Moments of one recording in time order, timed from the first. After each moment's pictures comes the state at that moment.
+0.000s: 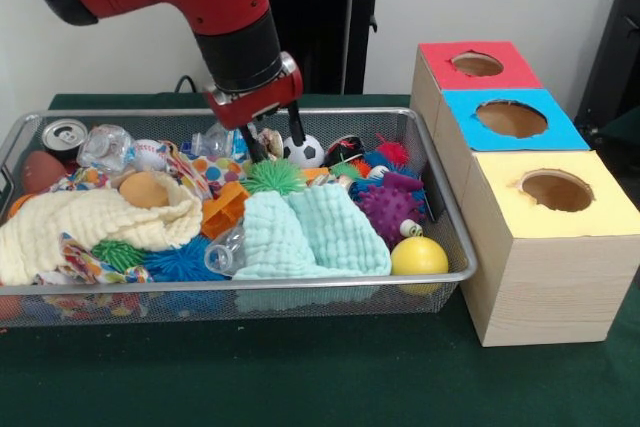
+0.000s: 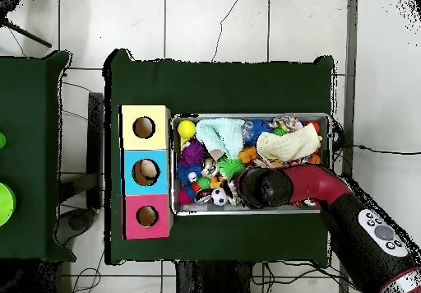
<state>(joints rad) -0.96 -0.49 0.72 1.83 -0.70 0.71 1.42</state>
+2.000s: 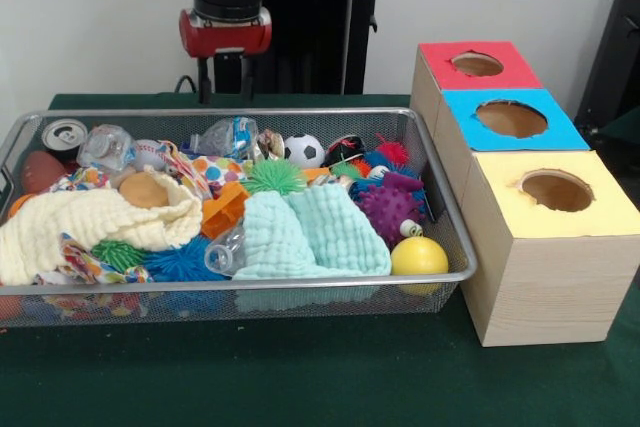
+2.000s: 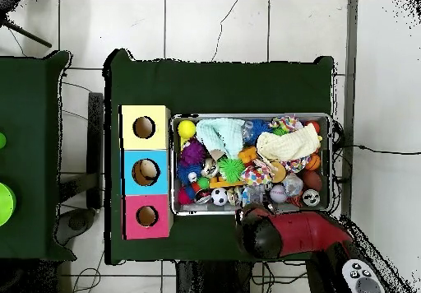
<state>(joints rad) -0.64 -0.76 0.20 2.01 -0.69 0.35 1.54</state>
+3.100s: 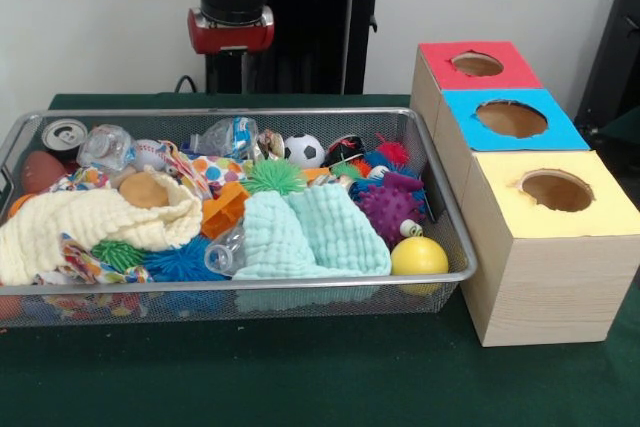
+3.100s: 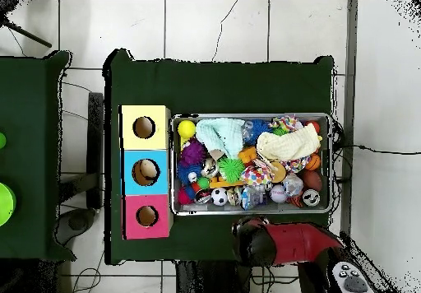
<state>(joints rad) -0.58 -0.68 0.09 2.03 -0.64 0.33 1.54</state>
